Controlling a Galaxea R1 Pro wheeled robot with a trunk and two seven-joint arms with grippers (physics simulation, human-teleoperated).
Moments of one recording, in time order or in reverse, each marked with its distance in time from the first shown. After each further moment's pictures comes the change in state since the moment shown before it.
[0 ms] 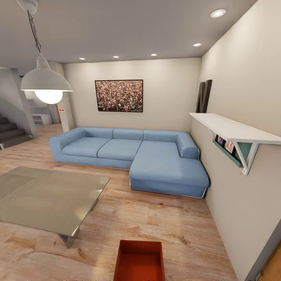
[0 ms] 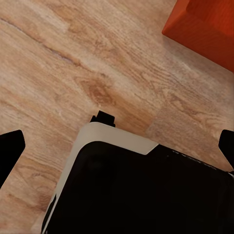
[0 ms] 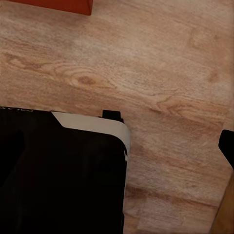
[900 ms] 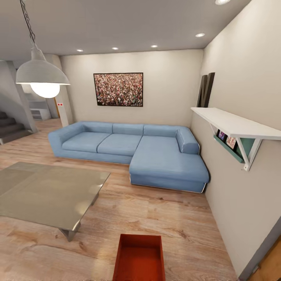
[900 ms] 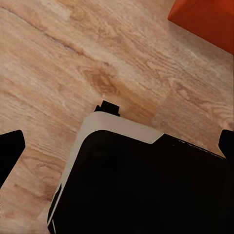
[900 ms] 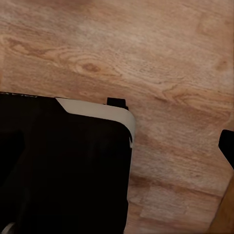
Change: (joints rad) left arm 0.000 -0.002 -0.004 -0.002 -0.009 0.000 0.000; right arm 0.000 -0.001 0.000 0.000 0.000 0.003 0.018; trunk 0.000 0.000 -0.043
